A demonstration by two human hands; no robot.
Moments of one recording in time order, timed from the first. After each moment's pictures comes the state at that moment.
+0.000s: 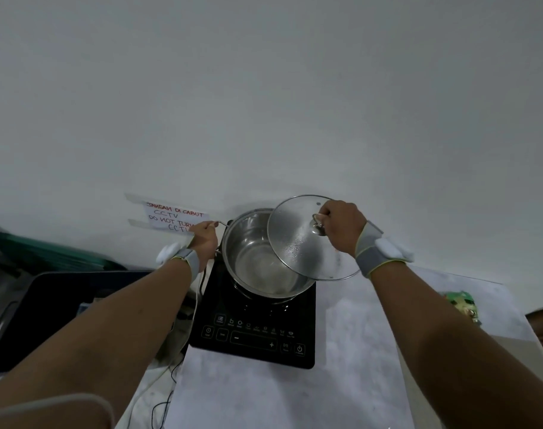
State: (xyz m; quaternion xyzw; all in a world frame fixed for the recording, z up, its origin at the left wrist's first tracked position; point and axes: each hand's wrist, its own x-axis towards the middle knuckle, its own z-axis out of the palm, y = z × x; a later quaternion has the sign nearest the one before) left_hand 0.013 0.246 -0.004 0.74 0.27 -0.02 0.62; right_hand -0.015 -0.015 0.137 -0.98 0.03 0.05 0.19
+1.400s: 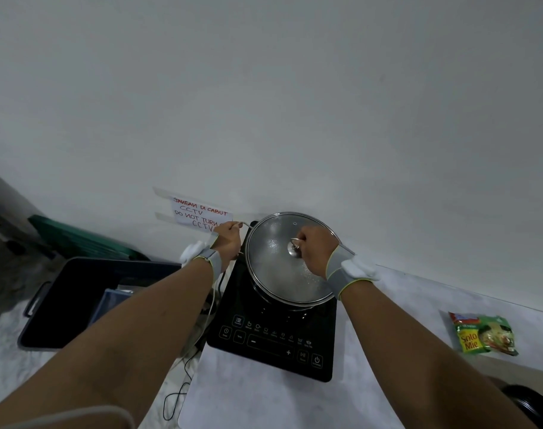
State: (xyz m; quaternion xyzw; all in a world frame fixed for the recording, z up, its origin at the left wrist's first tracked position) left_hand 0.017 0.251 -0.012 0.76 0.24 -0.03 0.60; right_hand -0.015 0.059 0.086 -0.98 -0.04 0.11 0.14
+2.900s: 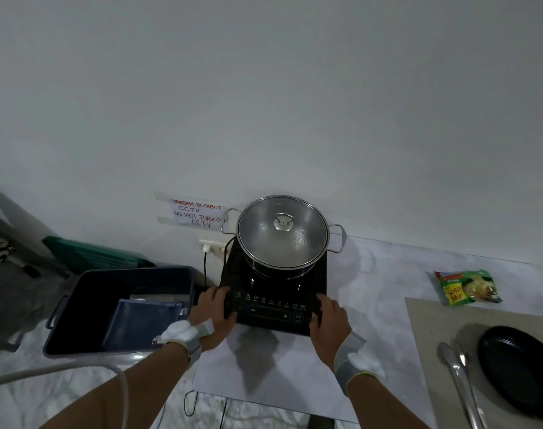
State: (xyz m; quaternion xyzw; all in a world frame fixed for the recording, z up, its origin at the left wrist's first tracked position) left_hand -0.188 0.263 -0.078 0.96 0.00 -0.11 0.25; right_hand -0.216 -0.015 -0.058 -0.96 0.08 0.05 0.27
